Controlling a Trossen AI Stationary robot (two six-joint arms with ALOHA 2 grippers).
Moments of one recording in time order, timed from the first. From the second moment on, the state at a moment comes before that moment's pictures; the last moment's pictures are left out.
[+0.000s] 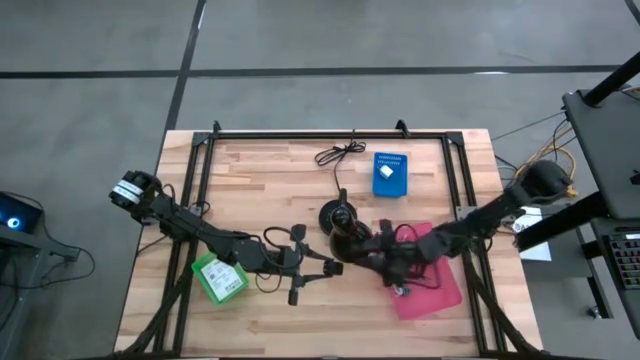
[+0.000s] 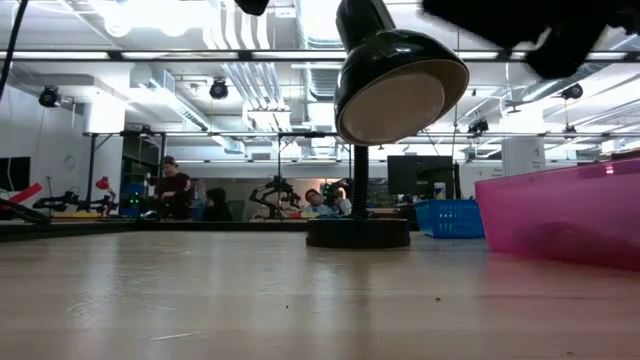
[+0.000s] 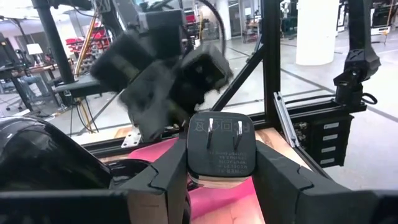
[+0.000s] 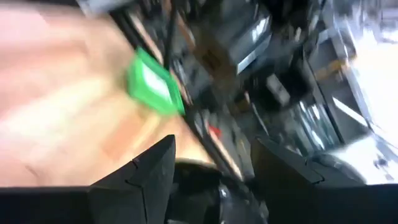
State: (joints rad) left arm -0.45 1.55 0.86 0.72 -0.38 0.11; right arm 0.48 1.36 0.52 0.75 0.38 -0.90
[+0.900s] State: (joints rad) left arm -0.45 1.54 0.86 0.78 -0.43 0.09; right arm 0.62 1.54 0.78 0.70 0.78 -1.15
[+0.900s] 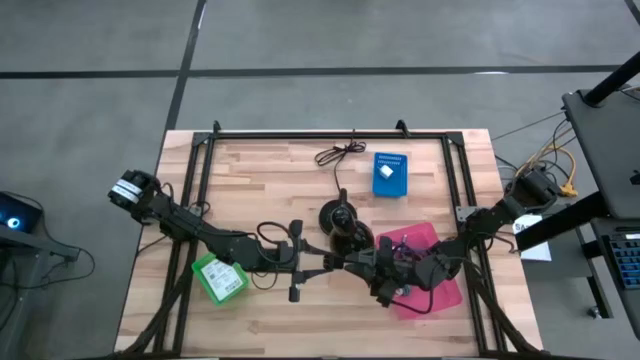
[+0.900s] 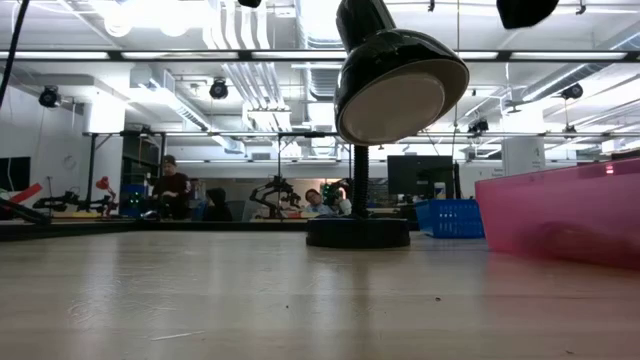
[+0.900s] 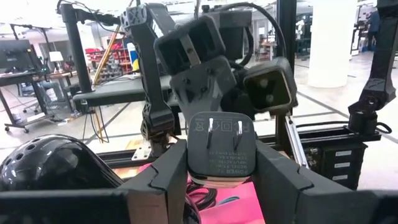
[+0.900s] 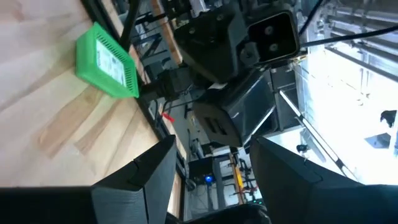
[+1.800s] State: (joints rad) left arm -0.46 1.54 0.86 0.93 -0.41 0.11; right arm 0.64 1.53 0.86 0.75 0.74 -1.29
